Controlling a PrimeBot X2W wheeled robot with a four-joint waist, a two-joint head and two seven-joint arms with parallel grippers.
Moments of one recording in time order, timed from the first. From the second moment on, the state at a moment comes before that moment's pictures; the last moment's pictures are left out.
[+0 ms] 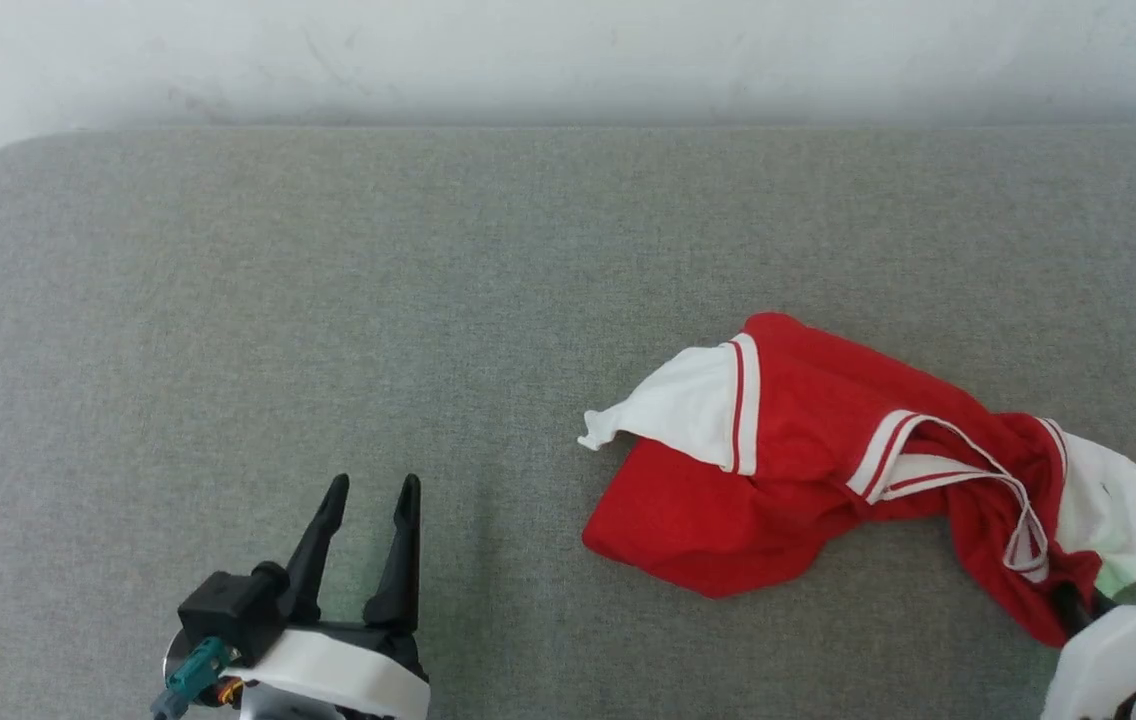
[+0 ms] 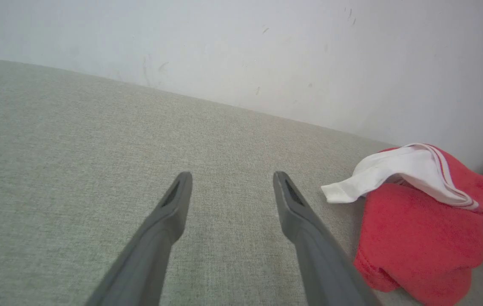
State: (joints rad) left arm 0.01 0.07 -0.10 0.13 -0.31 -0.12 -0.26; right arm 0.12 -0.11 -0.24 -0.02 0.15 0.13 0.44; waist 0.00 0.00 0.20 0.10
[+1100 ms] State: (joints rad) left arm -0.02 0.06 -0.13 0.17 -0.33 -0.12 -0.26; right arm -0.33 -0.33 0.33 0.05 0.40 0.13 0.65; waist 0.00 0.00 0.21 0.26
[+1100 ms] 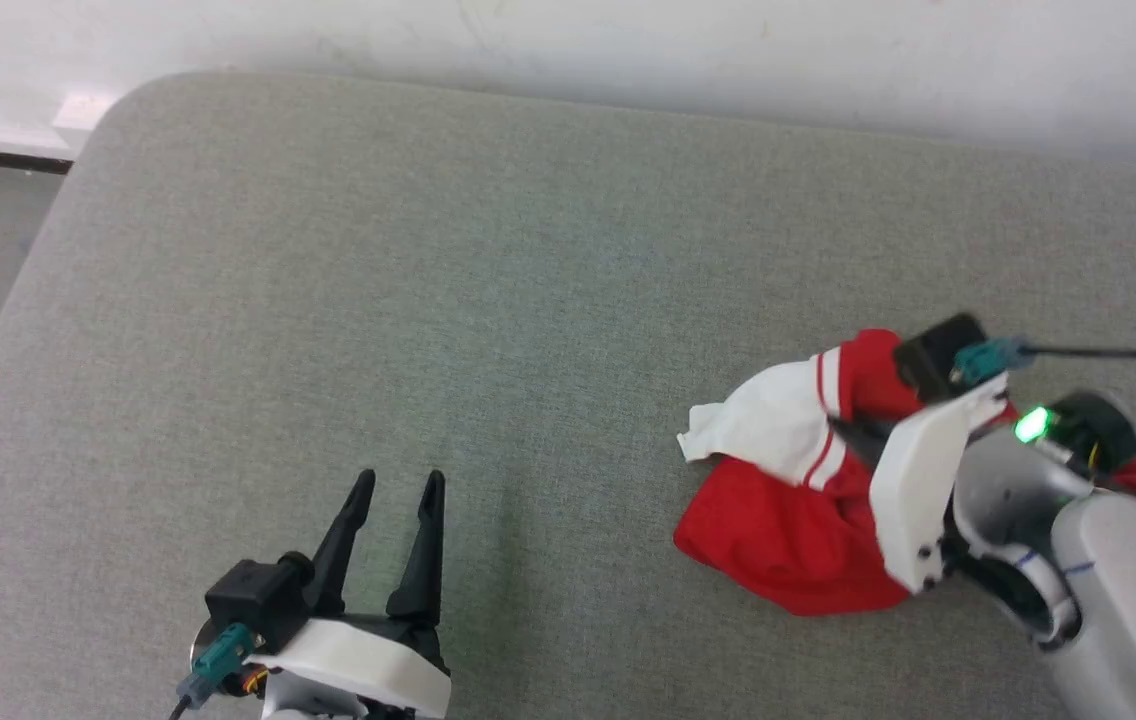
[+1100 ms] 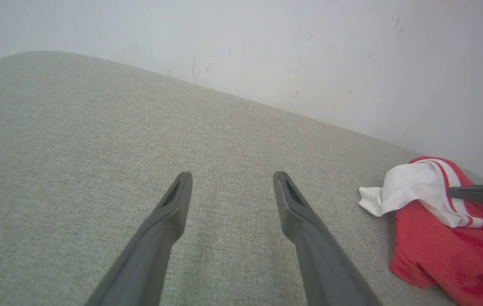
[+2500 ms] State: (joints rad) left arm -0.07 0.05 -0.15 0.20 -0.36 -0.12 -0.26; right arm -0.71 -0.34 0.28 0.31 0.32 0.13 0.29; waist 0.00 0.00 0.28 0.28
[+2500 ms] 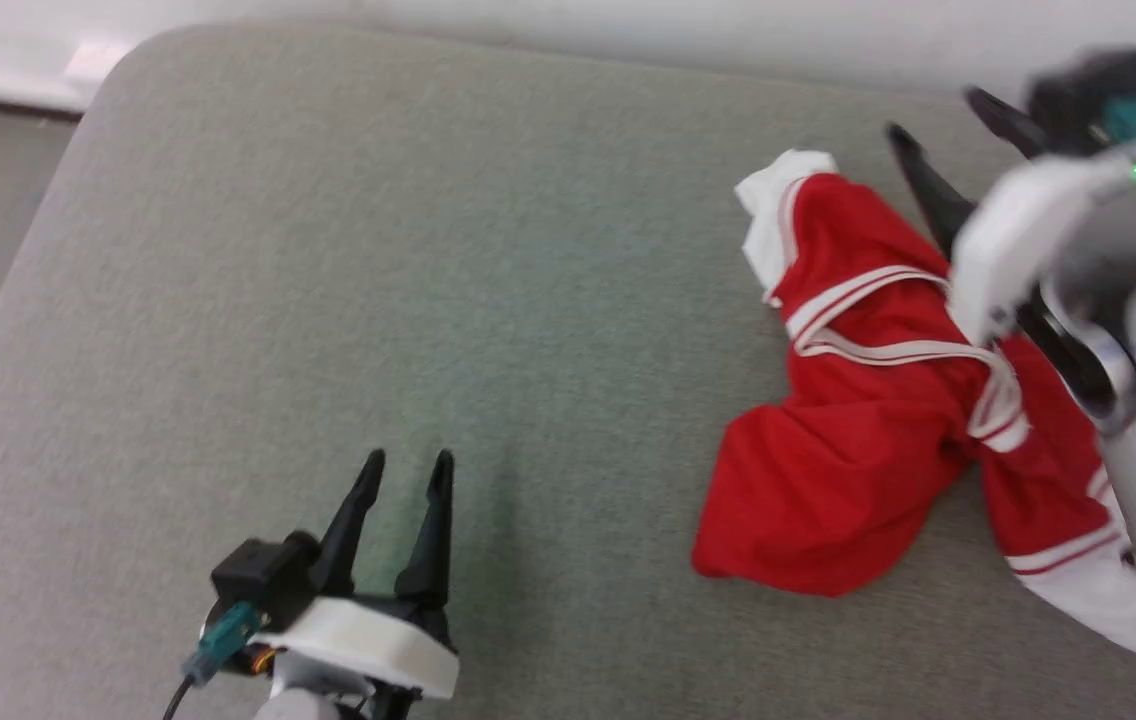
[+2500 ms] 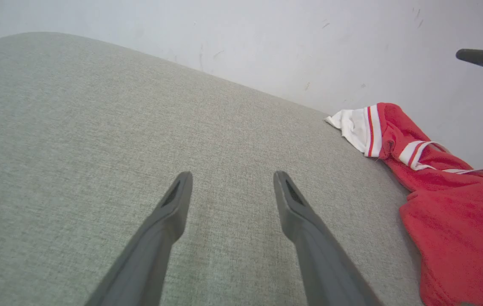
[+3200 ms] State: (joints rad) left arm 0.07 0.09 -0.11 0.05 -0.30 -0.12 -0.25; right arm 0.13 -0.05 -0.24 -0.16 0.16 0.13 -0.06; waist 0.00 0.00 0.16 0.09
